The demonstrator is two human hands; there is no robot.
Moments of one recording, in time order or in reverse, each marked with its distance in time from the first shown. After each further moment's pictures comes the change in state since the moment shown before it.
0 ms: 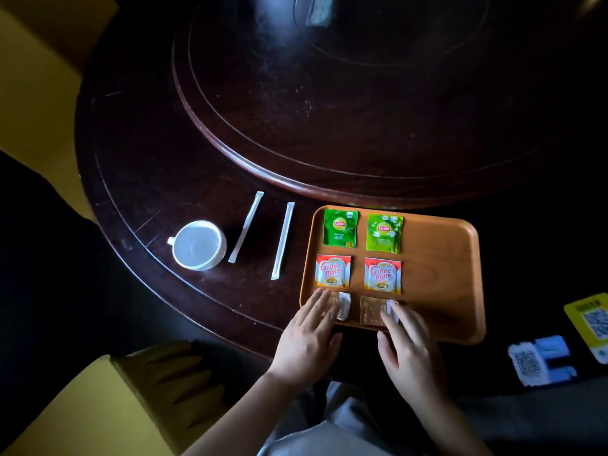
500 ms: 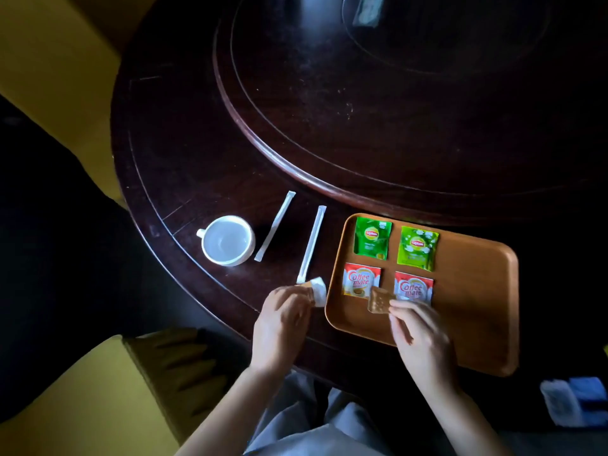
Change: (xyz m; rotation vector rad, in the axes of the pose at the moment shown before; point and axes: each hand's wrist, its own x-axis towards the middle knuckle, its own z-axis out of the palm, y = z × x) left_hand 0.002 -0.039 -0.055 -0.130 0.346 -0.337; right_hand 0.057 -0.026 0.003 0.162 0.082 -0.119
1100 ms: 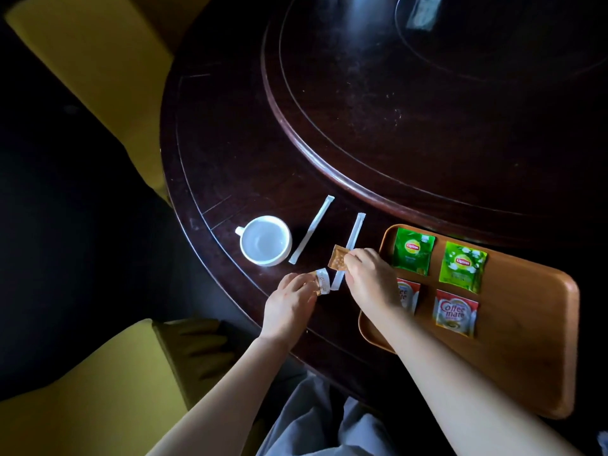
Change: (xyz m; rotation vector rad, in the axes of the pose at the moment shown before) left_hand 0.029 -0.053 -0.010 0.278 -0.181 -0.041; right_hand 0.100 -0.058 0.111 -0.146 -0.394 -0.182
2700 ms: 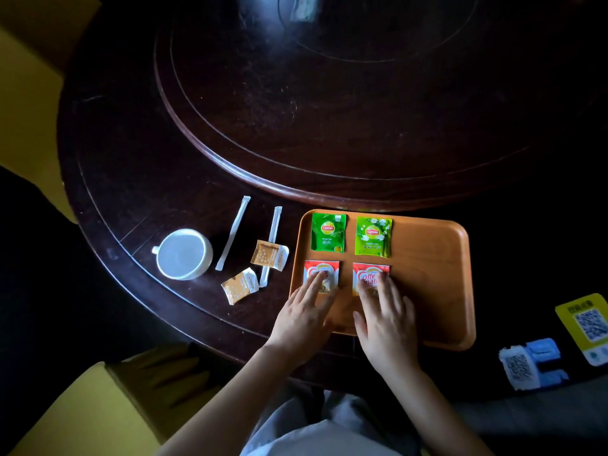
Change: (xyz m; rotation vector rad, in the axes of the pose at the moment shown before) left_hand -0.005 0.110 0.048 0.107 -0.338 0.393; right_hand -0.152 0.058 -0.047 -0.158 -0.106 0.505
